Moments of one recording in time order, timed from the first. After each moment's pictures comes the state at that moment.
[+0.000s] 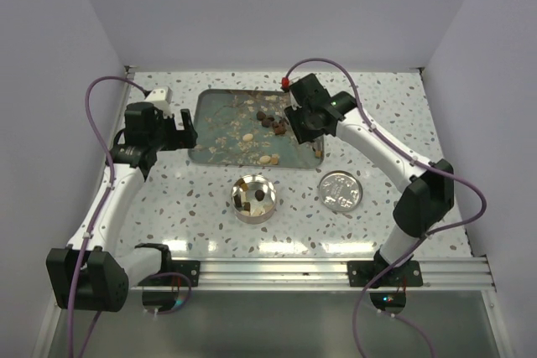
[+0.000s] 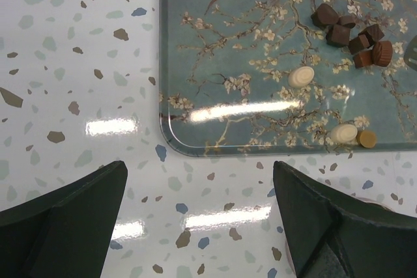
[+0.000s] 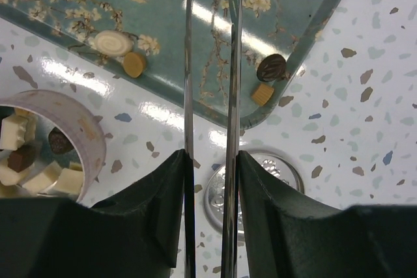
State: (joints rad) left arm -0.05 1.13 0.94 -0.41 0.11 -0.15; right arm 0.63 1.70 1.62 -0.91 0.19 0.12
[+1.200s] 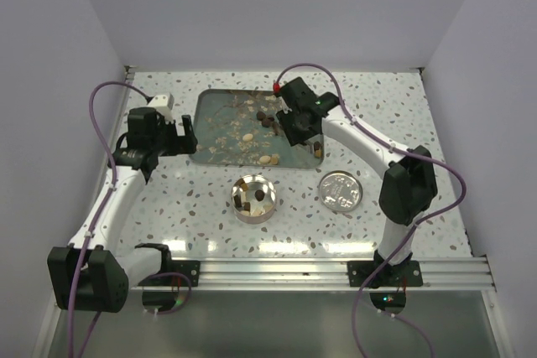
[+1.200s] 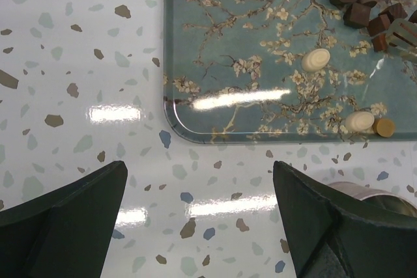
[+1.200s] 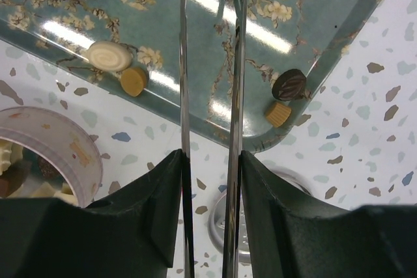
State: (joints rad) left arm -0.05 1.12 0.89 -0.40 0.09 -0.14; right arm 0.63 1.83 1.64 -0.86 0.18 0.11
